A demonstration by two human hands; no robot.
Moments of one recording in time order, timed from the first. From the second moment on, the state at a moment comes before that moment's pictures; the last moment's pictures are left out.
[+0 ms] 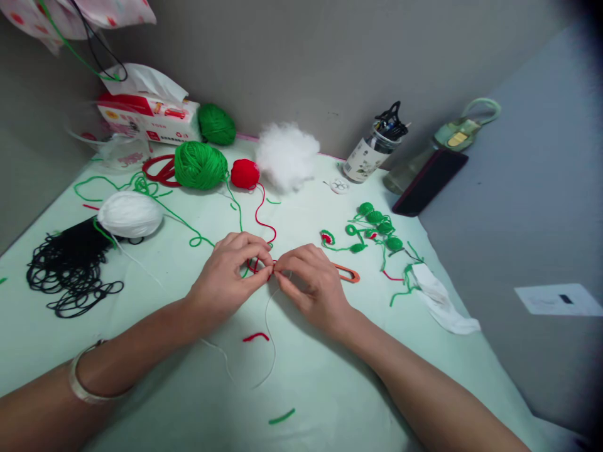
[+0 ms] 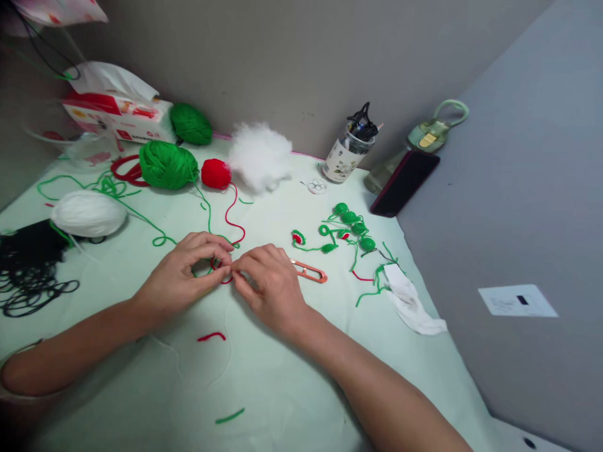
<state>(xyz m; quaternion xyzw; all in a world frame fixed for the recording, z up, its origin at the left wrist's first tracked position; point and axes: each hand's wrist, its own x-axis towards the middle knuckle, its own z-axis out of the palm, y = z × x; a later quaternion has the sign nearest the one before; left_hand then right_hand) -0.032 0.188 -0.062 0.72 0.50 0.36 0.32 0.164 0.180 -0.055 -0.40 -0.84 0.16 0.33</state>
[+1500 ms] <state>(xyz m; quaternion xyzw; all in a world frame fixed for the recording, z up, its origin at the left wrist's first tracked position) -0.038 0.184 -0.070 0.87 0.33 0.36 0.02 0.173 0.190 -0.050 -0.47 -0.72 0.44 0.25</state>
